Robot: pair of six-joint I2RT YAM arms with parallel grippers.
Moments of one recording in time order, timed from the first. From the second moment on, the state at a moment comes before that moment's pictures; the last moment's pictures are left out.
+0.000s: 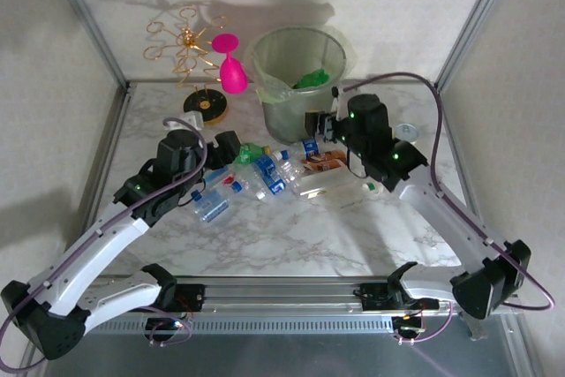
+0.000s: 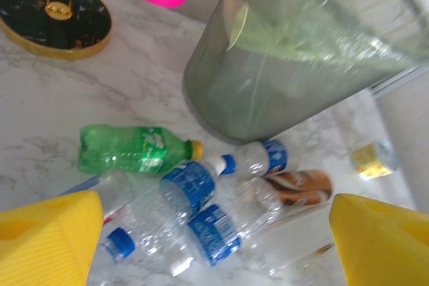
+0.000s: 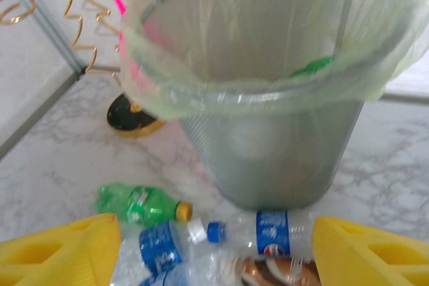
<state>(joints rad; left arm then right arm) -0.56 1.01 1.01 -0.49 -0.25 -0.67 0.63 1.22 1.23 -0.40 0.12 0.26</state>
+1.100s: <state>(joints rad) -0.36 1.30 0.77 -0.55 -0.20 -0.65 0.67 0.95 0.94 -0.43 0.03 0.35</state>
